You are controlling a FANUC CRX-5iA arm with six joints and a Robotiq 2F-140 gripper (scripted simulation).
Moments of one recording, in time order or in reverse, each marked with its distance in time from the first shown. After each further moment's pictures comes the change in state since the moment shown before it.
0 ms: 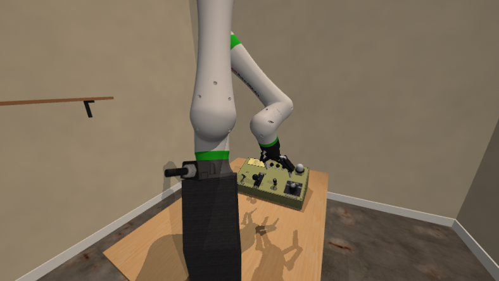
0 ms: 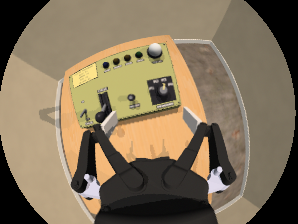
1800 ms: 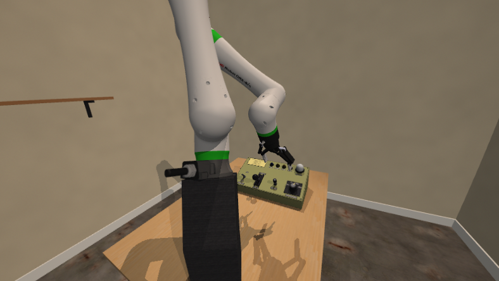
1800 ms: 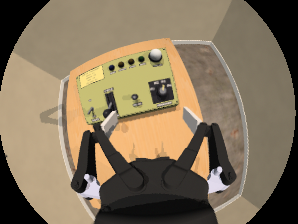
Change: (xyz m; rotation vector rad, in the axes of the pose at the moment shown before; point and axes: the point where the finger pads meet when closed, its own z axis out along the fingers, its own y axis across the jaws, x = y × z) arm 0.012 -0.002 -0.051 0.013 -0.007 -0.003
